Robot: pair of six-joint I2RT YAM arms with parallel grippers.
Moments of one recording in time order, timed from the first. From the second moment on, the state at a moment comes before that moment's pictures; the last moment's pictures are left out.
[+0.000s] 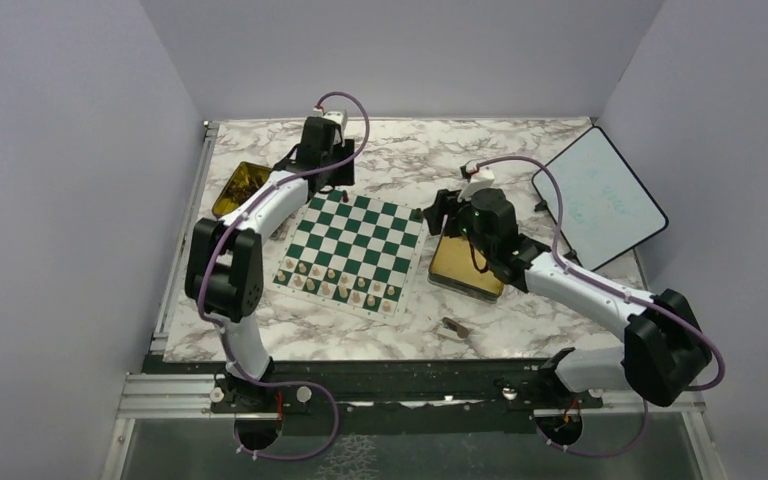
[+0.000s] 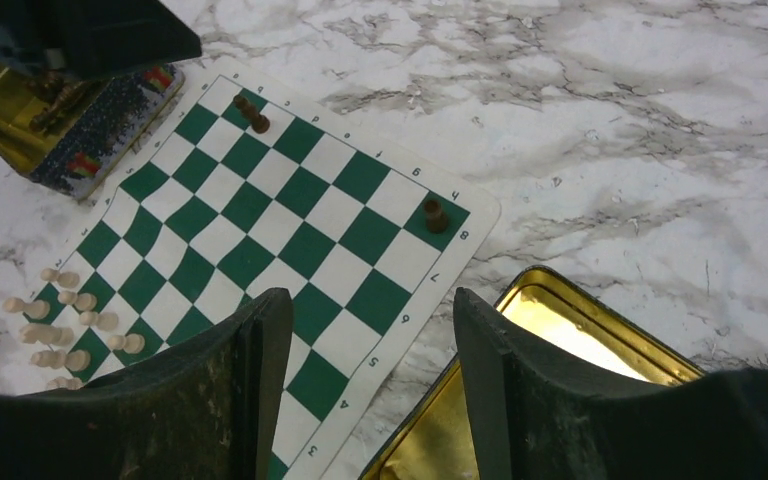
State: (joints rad) left arm -0.32 1.77 1.40 -0.26 -0.02 -0.20; right arm 0.64 1.34 0.81 0.22 0.20 0.30
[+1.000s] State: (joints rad) left arm -0.31 2.03 1.49 -0.24 -0.03 -0.20; right arm 0.64 1.21 0.75 0.15 0.19 0.32
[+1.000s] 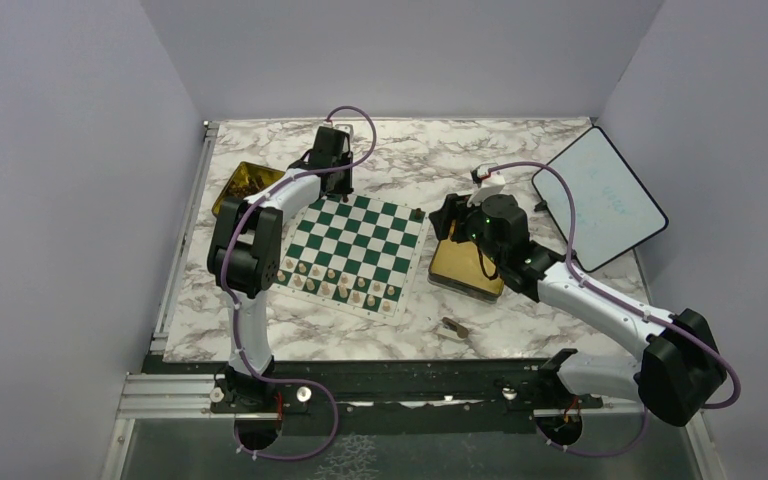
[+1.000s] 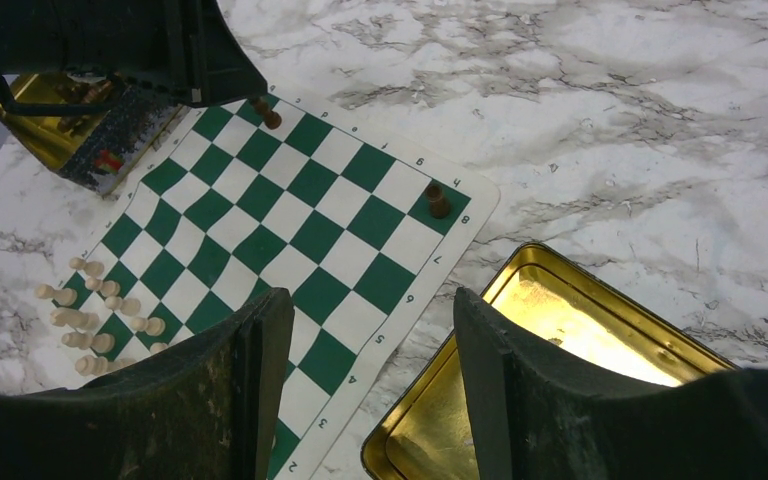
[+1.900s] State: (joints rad) left arm -0.31 2.07 1.51 -0.27 -0.04 -0.18; right arm 0.64 1.21 0.75 0.13 0.19 0.31
